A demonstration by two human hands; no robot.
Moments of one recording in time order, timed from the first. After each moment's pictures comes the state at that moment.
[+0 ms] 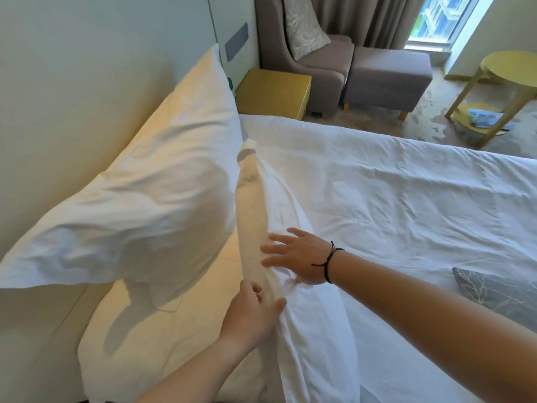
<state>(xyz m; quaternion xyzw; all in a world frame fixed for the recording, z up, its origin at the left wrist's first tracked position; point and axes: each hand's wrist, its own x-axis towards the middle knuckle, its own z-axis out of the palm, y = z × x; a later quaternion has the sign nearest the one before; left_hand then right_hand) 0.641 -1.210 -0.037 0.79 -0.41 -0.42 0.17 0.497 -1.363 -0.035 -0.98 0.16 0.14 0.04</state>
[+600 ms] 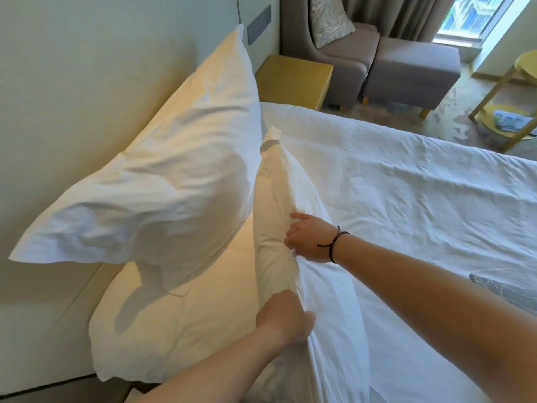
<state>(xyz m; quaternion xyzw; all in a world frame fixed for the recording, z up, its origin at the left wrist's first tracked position) 0.614 -1.214 -0.044 0.74 -0.50 -0.46 0.01 0.532 -1.390 -0.043 -0.98 0.16 0.15 -0.01</state>
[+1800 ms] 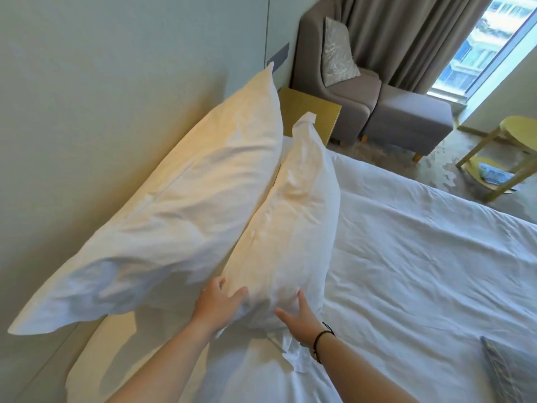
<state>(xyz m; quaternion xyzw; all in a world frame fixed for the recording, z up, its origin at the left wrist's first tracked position) 0.830 -1.287 -0.090 0.81 -0.30 -0.43 0.24 0.613 -1.331 -0.134 -0.50 0.65 0.01 0.57</state>
